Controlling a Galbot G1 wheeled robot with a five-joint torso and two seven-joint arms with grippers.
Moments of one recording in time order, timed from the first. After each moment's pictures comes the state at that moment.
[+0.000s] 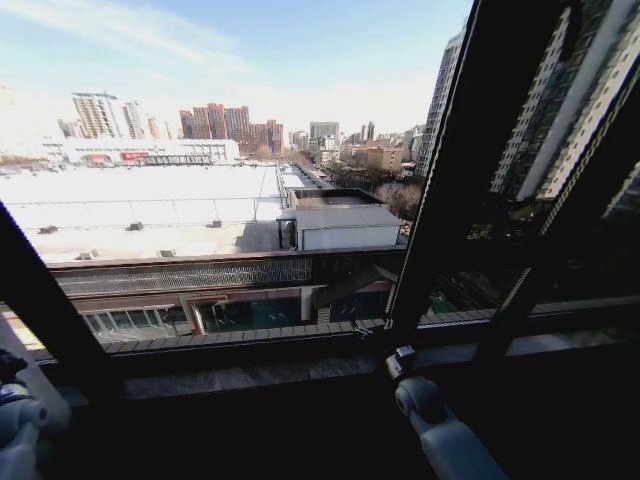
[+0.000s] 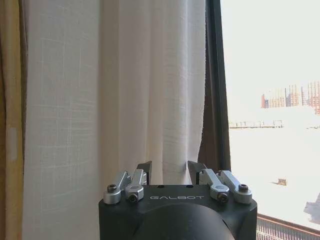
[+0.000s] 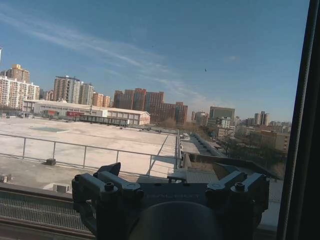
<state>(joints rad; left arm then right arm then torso) 1.17 -0.97 -1.01 -1.36 -0.46 -0.04 -0.38 -1.08 1.17 0.31 1.67 0.27 0.03 0.02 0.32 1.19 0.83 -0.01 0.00</state>
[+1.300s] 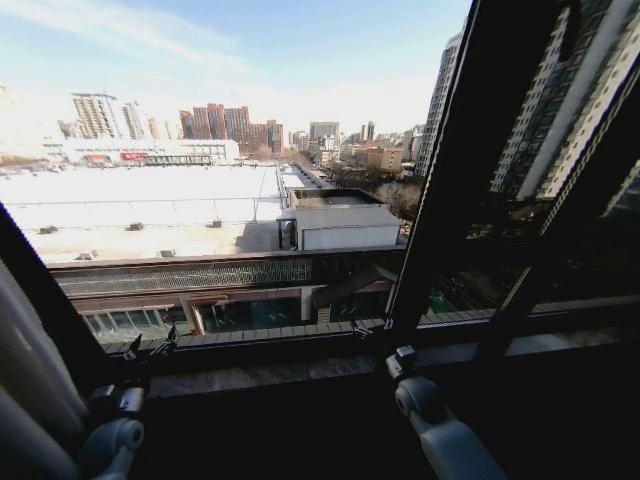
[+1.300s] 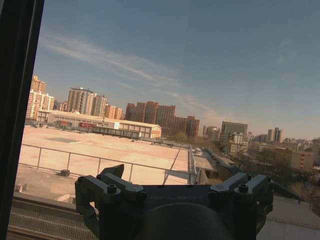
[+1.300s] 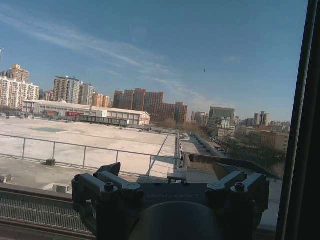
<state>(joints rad) 1.29 -1.22 -0.88 -1.60 -0.53 -0.14 0.06 -1.08 1.17 0.31 1.67 0.27 0.03 0.02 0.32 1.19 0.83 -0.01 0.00</state>
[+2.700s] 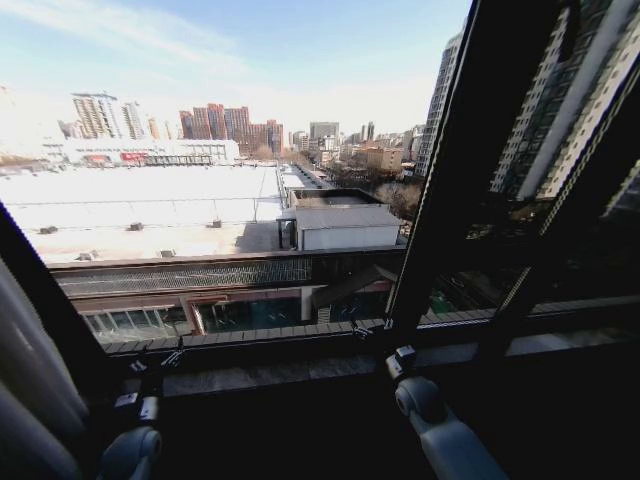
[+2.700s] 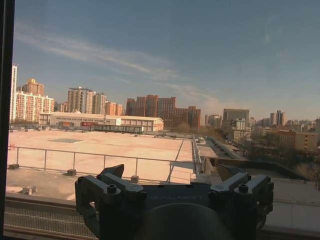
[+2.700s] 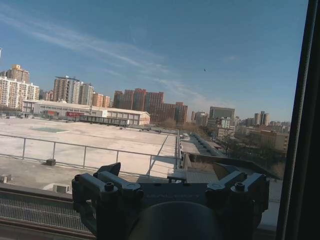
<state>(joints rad) 1.32 -1.26 -0.77 -1.64 -0.40 -0.17 -0.03 -1.08 1.17 0.31 1.67 0.27 0.03 0.02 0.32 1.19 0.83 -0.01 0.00</state>
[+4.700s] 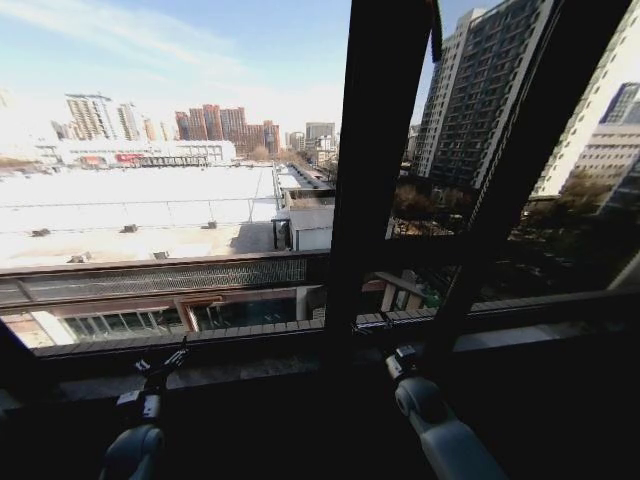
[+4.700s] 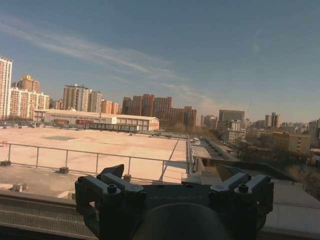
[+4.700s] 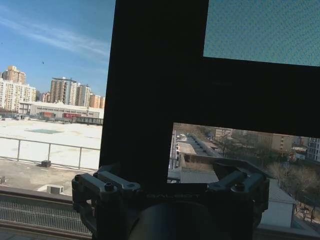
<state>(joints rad) 1.32 -1.26 -0.77 -1.64 -0.43 -0.16 -0.03 -1.08 1.17 0.31 1.67 0.27 0.03 0.02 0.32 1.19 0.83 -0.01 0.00</state>
